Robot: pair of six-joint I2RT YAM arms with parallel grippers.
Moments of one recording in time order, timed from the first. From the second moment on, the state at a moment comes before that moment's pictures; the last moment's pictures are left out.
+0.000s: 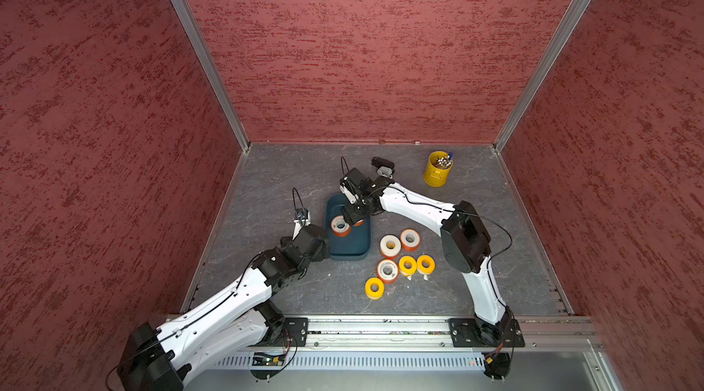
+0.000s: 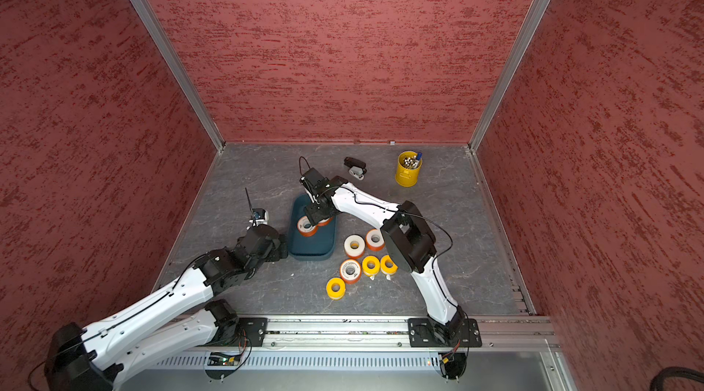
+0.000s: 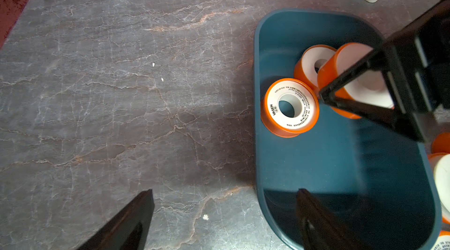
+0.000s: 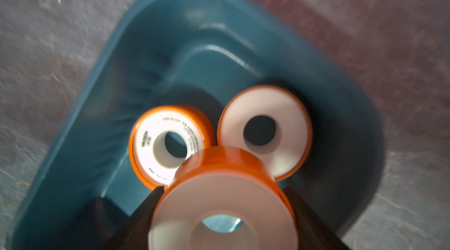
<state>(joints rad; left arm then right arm) -0.73 0.86 0.57 -0.63 -0.50 -0.64 0.82 2.16 1.81 -0.82 -0.03 0.23</state>
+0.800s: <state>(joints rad) -0.73 0.86 0.57 -0.63 -0.50 -0.64 0.86 2.14 1.76 -0.88 -0.05 0.16</state>
